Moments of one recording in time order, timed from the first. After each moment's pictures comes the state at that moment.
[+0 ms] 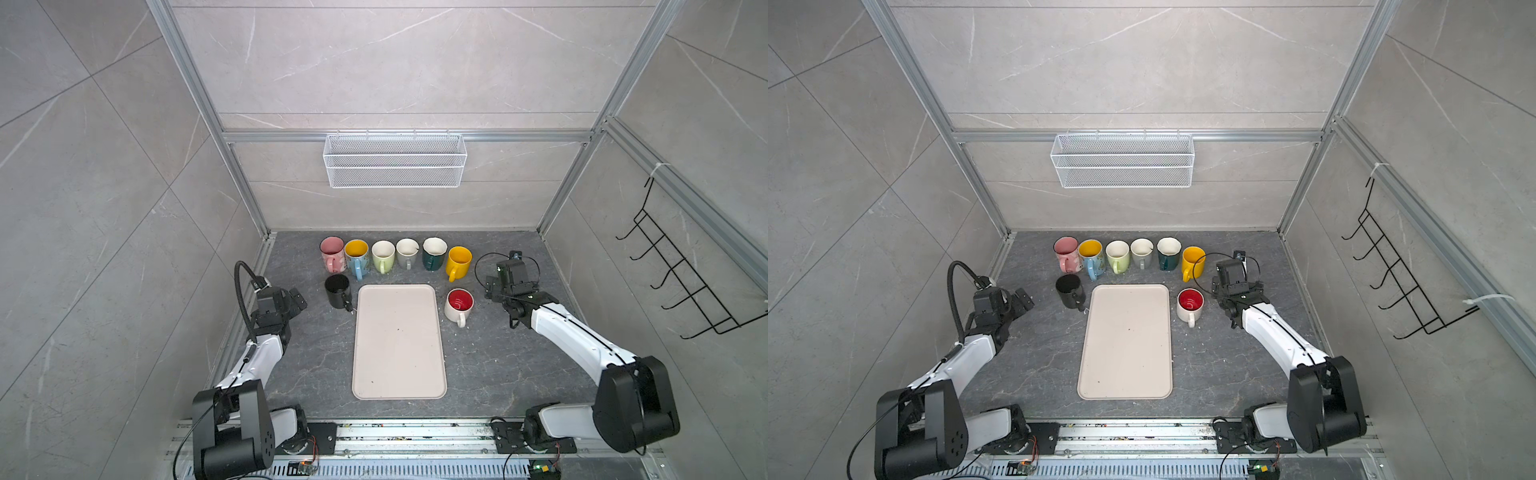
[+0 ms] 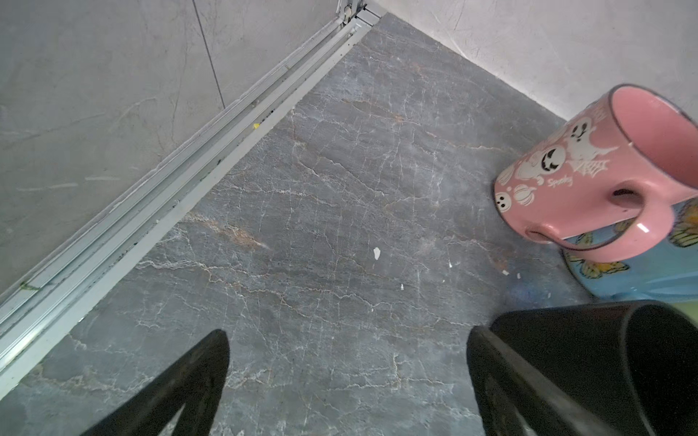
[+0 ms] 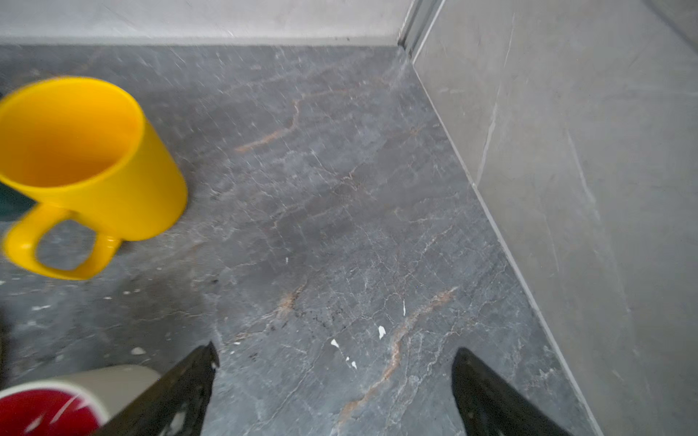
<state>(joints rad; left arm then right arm) 0.16 1.25 0.54 0.10 -0.14 -0.34 0.20 1.40 0.85 -0.26 0.50 0.19</state>
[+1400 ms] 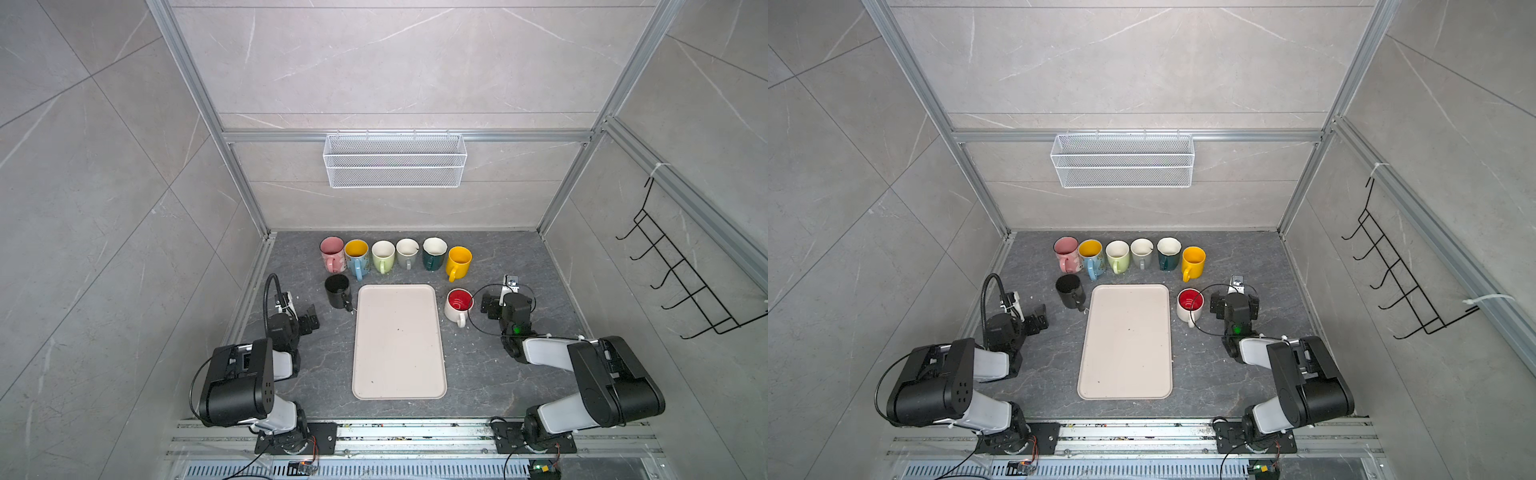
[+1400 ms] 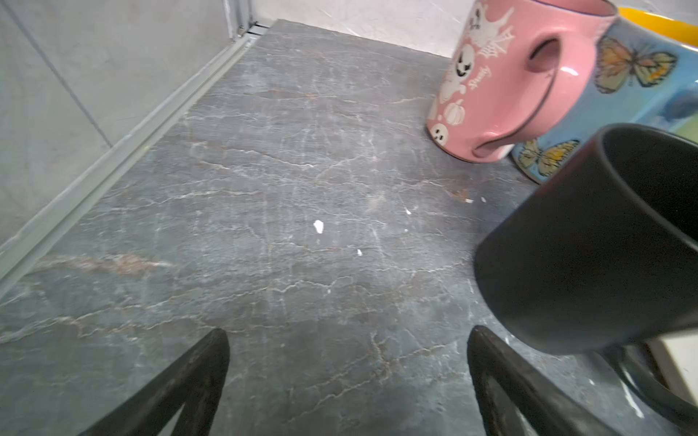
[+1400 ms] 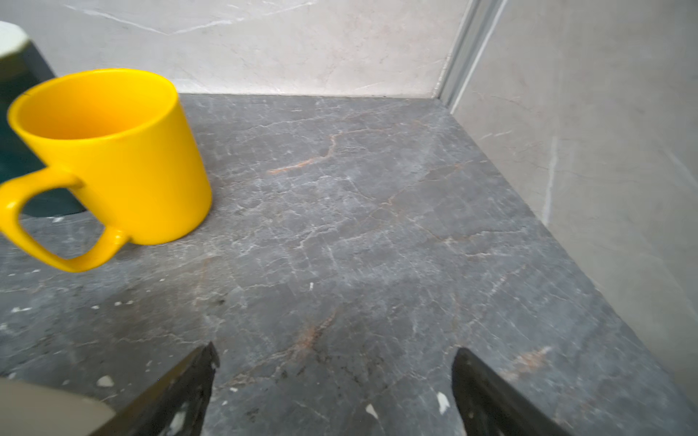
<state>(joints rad) 0.15 1.50 0.24 0.85 0.09 -0.09 0.17 1.49 0.41 0.65 0.34 0.05</state>
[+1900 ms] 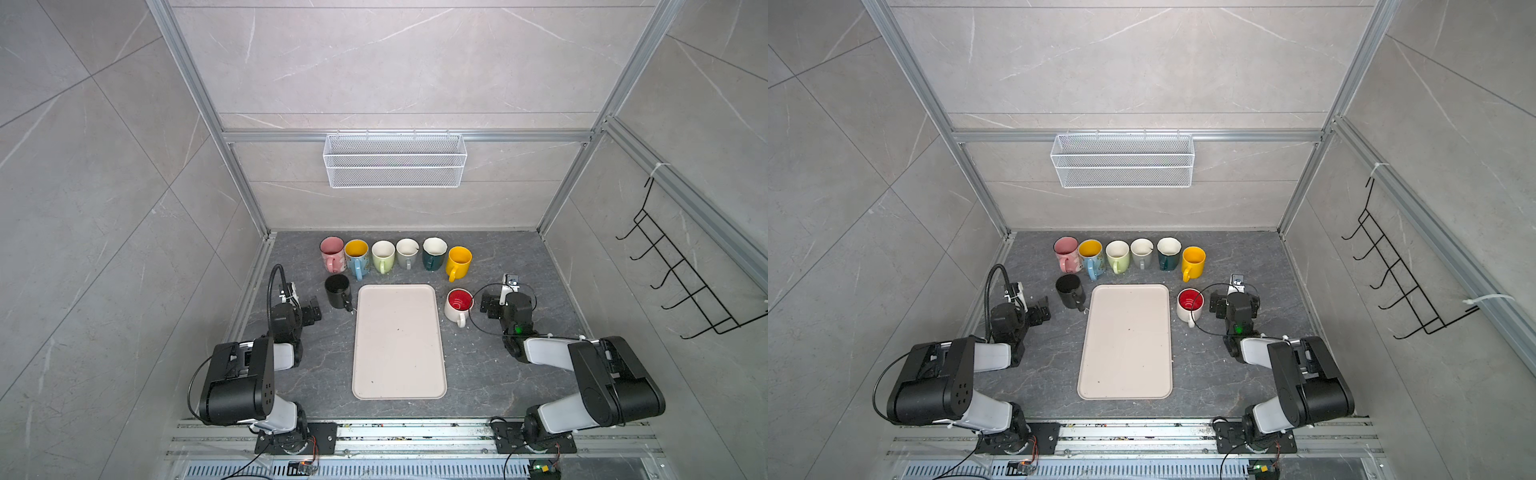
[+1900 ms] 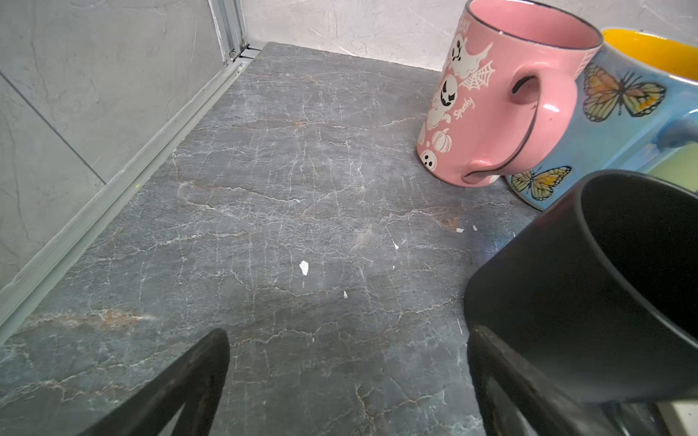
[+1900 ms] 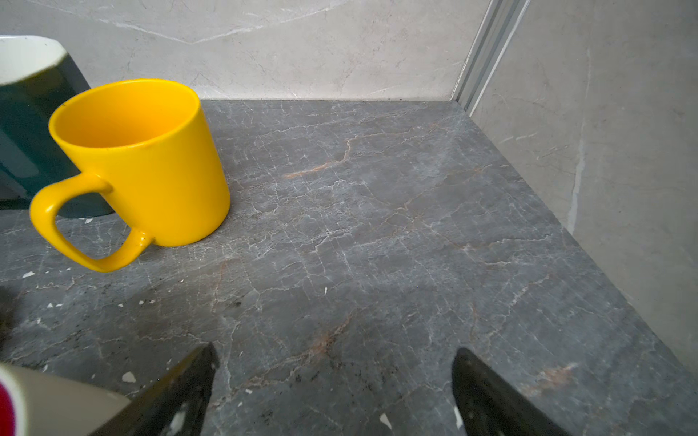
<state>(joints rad) 0.10 1.50 0.33 0.75 0.02 -0.07 0.16 1.49 0.41 0.66 0.30 0.05</state>
